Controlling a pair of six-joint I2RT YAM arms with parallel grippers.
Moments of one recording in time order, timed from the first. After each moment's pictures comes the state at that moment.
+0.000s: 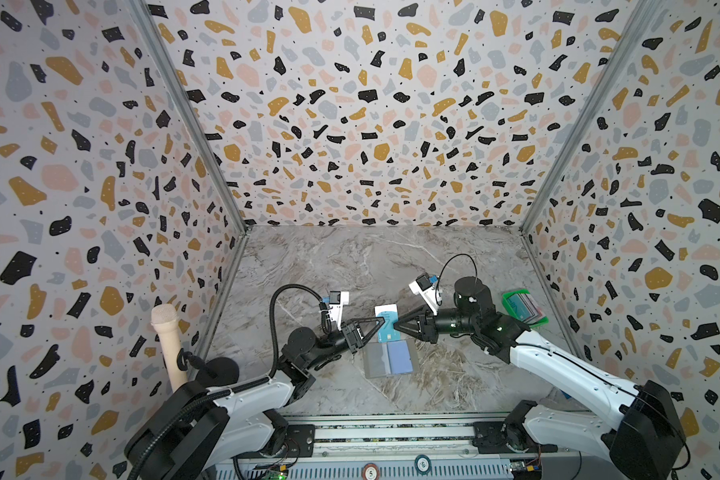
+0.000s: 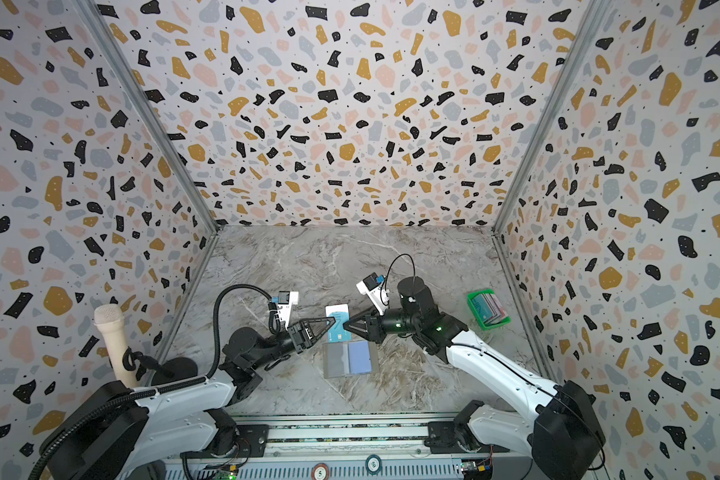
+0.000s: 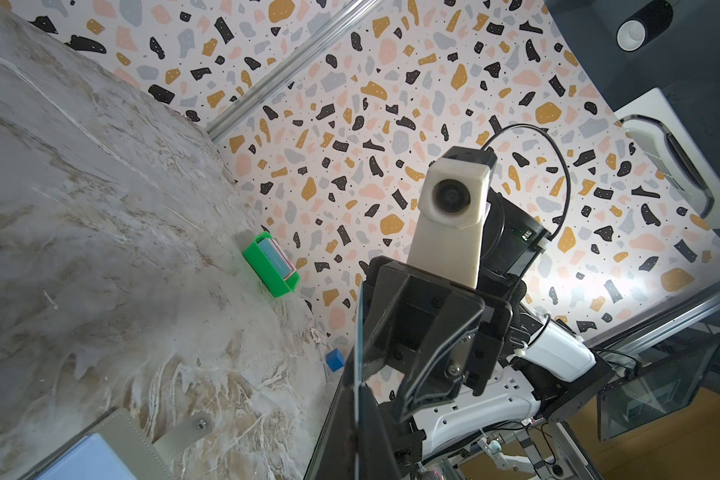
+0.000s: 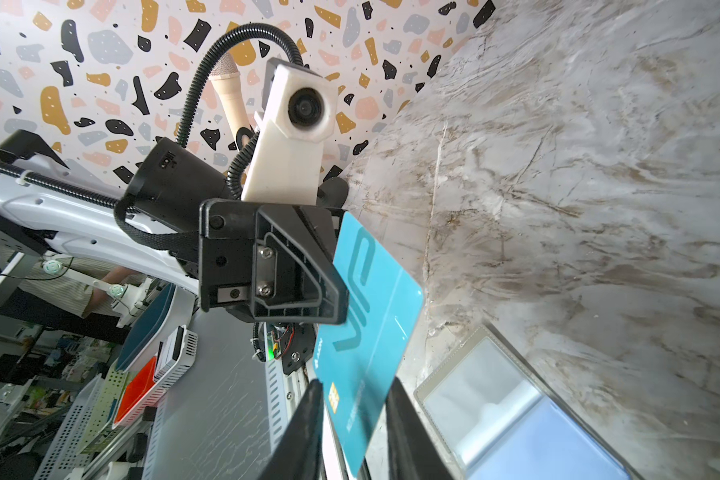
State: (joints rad) left arm -0.66 1.15 0.23 1.09 0.51 -1.06; right arm 0.68 1.15 0.77 -0.04 -0.76 0.38
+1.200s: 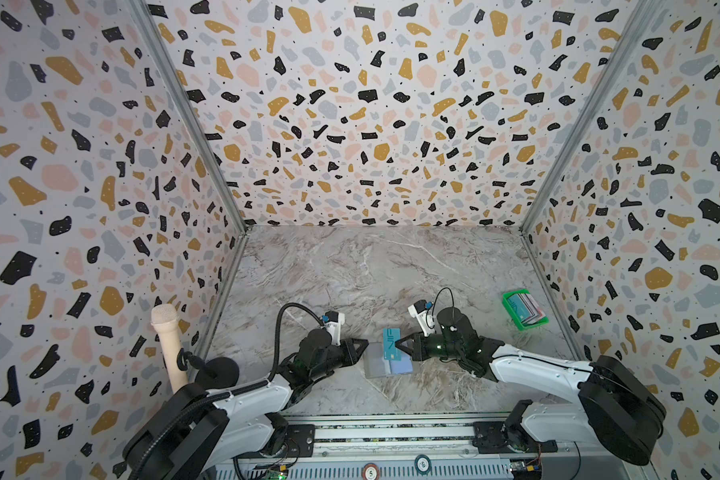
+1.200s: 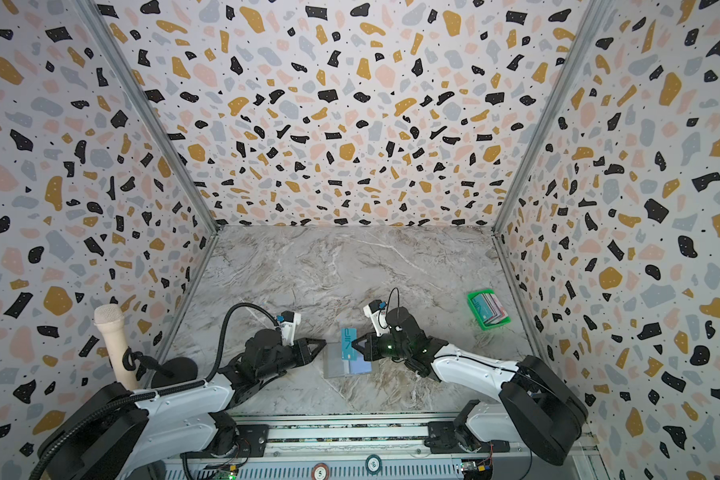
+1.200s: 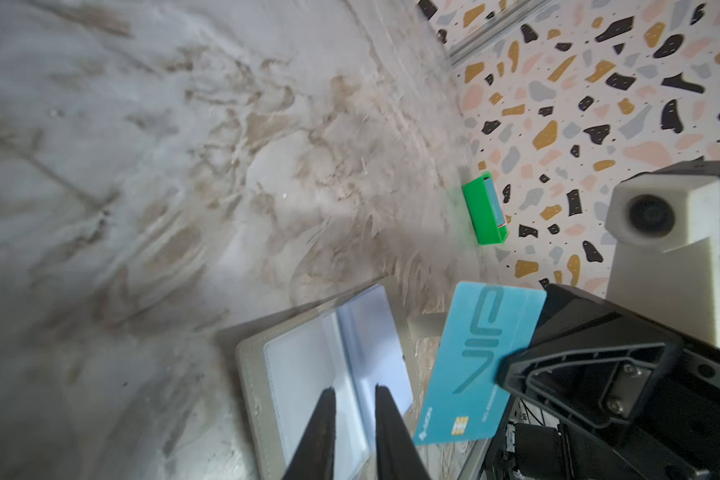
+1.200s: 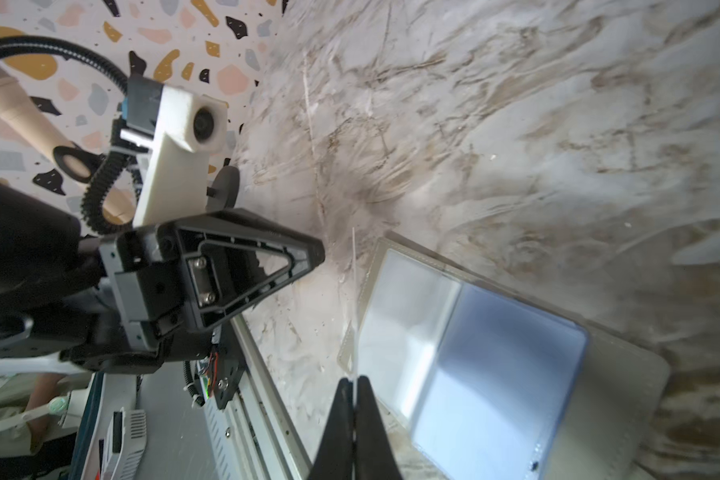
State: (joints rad) left arm -0.66 1.16 0.18 0.48 0.27 -0.88; right arm 0.78 1.29 0.50 0.23 -0.42 0.66
